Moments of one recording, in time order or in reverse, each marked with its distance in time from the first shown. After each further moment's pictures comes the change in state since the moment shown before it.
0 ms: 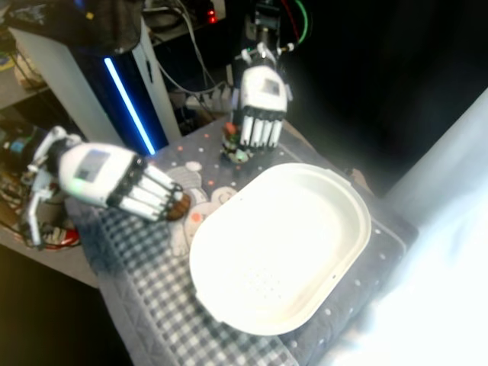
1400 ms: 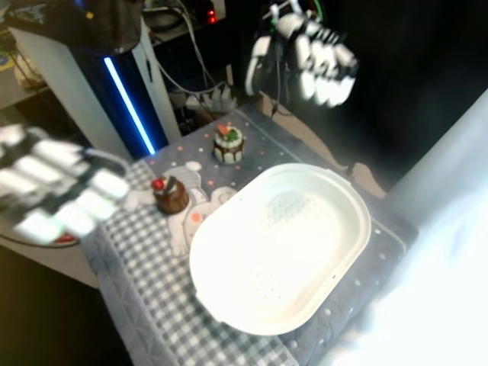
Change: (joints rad) left arm -0.215 0.063 0.142 -0.040 -0.520 -0.028; right arm -0.012 0.199 0.081 0.056 0.557 0.022
